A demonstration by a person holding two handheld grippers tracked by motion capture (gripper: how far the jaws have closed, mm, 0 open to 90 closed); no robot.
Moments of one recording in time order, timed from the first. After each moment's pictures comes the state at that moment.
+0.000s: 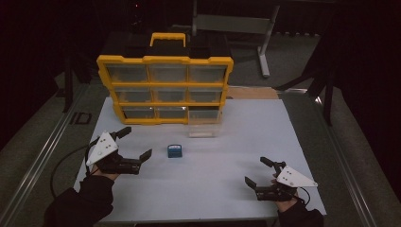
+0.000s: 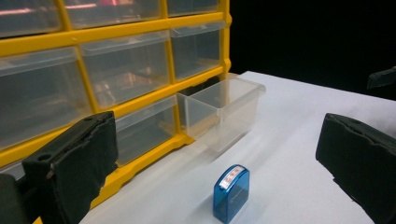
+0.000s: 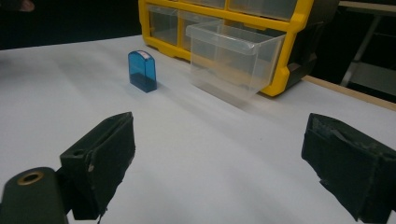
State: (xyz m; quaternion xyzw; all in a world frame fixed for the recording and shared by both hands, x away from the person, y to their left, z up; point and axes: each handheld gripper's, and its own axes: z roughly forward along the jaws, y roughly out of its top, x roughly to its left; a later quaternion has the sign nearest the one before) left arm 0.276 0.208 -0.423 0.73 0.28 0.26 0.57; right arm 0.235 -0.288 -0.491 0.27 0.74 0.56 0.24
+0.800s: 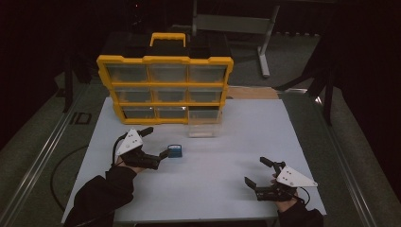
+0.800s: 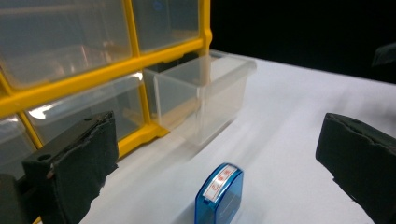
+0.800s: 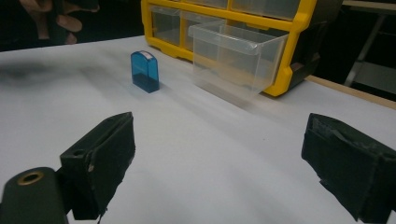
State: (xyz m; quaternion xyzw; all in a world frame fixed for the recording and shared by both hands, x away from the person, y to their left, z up) left arm 0.319 0.171 -0.474 0.75 0.27 0.21 0.56; right arm 0.235 -0.288 -0.491 0.27 0.74 0.56 0.24
